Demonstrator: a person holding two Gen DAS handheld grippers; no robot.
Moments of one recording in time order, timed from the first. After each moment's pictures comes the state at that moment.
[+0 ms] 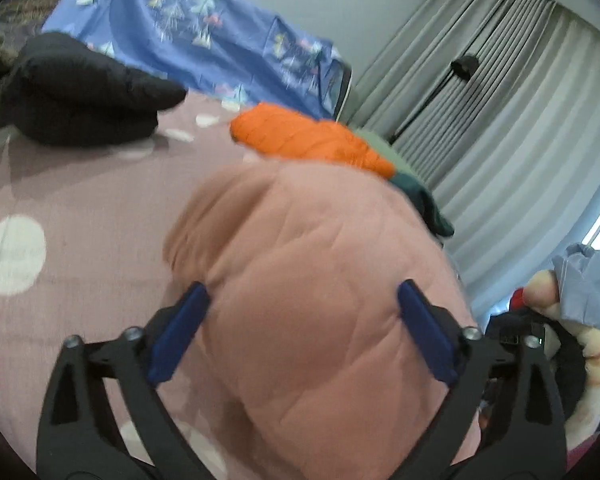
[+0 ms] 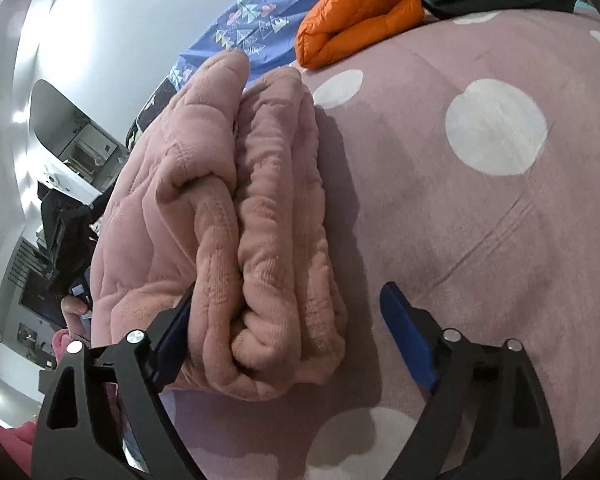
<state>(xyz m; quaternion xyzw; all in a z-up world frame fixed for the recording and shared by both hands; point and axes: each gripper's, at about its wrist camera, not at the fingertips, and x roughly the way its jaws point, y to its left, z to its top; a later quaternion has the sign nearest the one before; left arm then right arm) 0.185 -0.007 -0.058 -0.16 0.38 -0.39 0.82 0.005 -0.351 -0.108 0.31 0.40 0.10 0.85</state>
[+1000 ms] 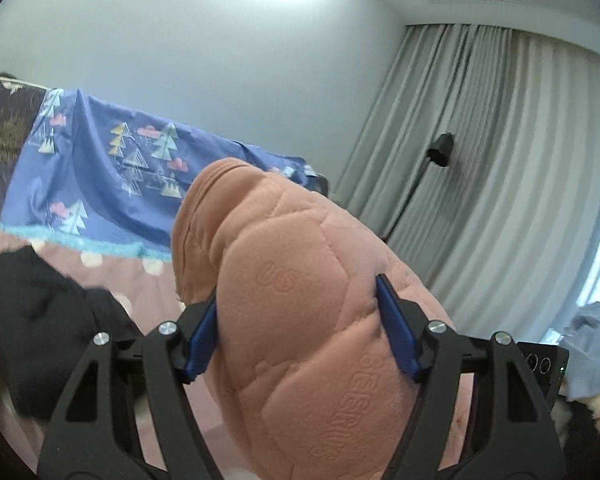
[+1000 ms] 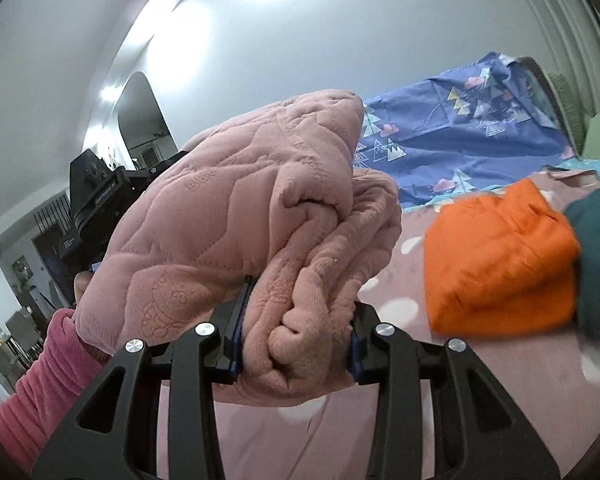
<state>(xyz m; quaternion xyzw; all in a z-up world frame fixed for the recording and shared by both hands) 0.330 -0.040 0.133 -0.15 0.19 -0.38 0.89 0.198 -0.334 0.067 0.19 0.21 0.20 0.94</state>
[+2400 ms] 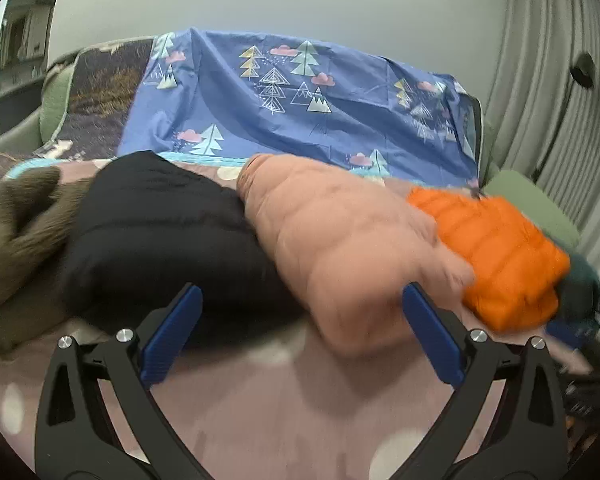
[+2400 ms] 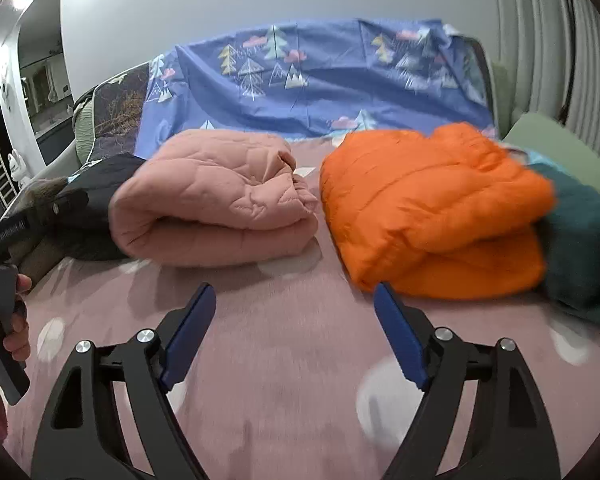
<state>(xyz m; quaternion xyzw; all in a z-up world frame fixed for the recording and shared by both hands) 0.349 -0.029 -0.019 -0.03 0.31 -0.14 0.94 0.256 -0.284 -0.027 0.05 0.34 -0.02 0.94</state>
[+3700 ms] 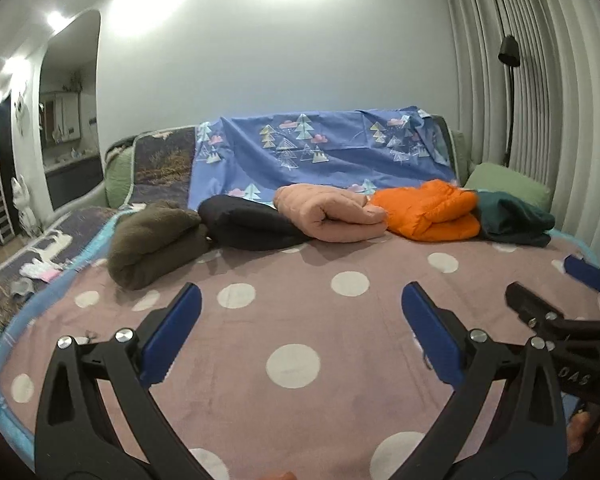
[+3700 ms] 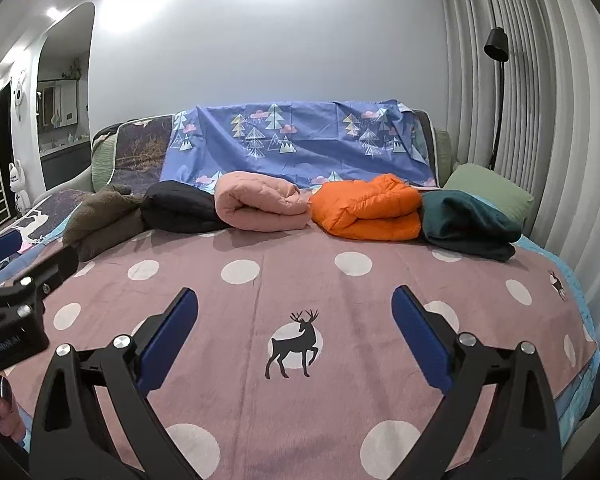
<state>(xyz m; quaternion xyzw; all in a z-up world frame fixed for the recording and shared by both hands) -0.042 0.004 0.050 0.05 0.19 -0.09 0.98 -0.058 -0.188 0.032 0.01 0.22 -0.07 0.97</state>
